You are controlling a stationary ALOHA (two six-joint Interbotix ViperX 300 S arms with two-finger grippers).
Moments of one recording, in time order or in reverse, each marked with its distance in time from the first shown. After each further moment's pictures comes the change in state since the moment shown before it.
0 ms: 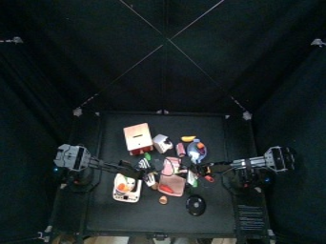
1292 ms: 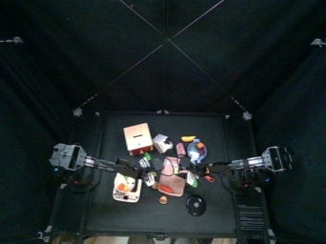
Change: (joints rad) left arm -0.002 -0.080 0.002 -0.038 0.029 0.069; right arm 0.000 0.040 0.000 0.000 0.003 0.003
